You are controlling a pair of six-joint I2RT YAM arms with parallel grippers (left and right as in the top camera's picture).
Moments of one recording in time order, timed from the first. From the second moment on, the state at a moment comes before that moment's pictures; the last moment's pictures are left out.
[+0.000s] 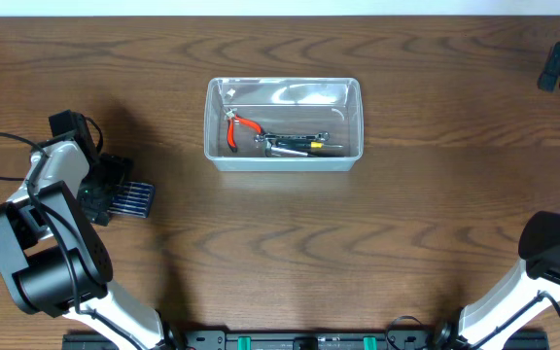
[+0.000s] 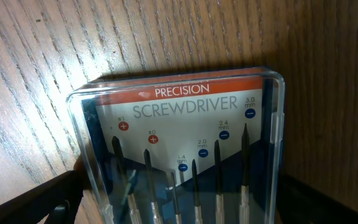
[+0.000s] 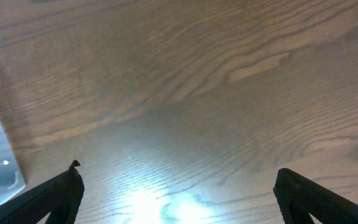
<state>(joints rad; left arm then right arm) 0.40 1.89 1.13 -0.75 -0.05 -0.88 -0.40 2.00 2.39 -1.58 -0.01 -0.03</state>
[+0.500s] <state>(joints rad) 0.40 1.89 1.13 -0.75 -0.05 -0.88 -0.40 2.00 2.39 -1.61 -0.01 -0.03</state>
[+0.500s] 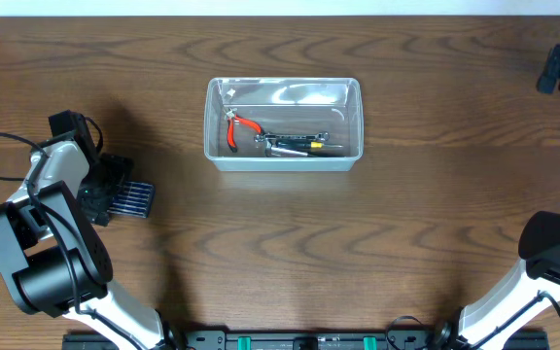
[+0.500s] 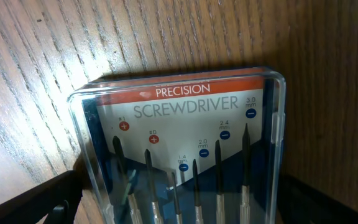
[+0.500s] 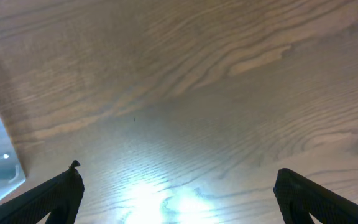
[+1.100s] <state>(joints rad) 0.40 1.89 1.13 -0.74 -0.05 -0.88 -0.40 2.00 2.39 -1.62 -0.01 -0.03</state>
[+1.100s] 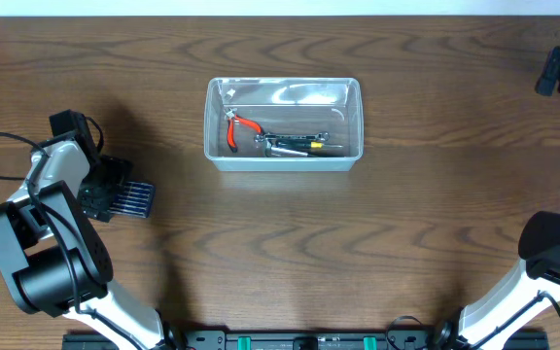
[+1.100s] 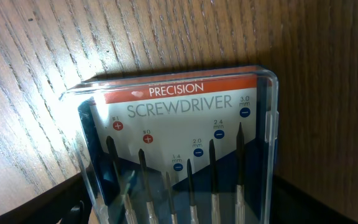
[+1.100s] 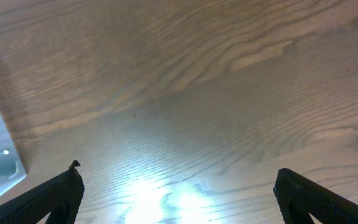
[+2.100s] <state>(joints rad) 0.40 1.89 1.13 -0.75 -0.04 -0.88 -0.40 2.00 2.39 -1.63 -0.01 -0.03</state>
